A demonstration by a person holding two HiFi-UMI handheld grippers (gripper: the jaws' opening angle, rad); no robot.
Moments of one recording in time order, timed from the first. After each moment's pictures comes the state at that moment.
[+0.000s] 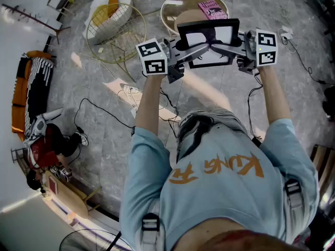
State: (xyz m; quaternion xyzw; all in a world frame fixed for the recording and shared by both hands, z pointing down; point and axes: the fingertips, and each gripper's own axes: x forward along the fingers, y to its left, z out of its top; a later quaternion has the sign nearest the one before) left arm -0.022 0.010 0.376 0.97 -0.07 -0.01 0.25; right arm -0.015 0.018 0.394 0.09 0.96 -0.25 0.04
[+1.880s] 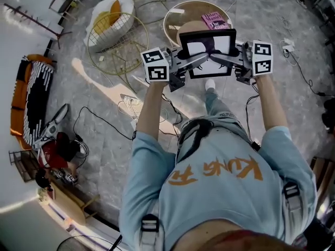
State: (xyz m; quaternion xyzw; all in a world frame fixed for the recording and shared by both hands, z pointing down) left arm -0.024 0.004 0.392 0.96 -0.07 -0.02 0.28; right arm -0.017 0.013 0.408 0.08 0.96 -0.28 0.04
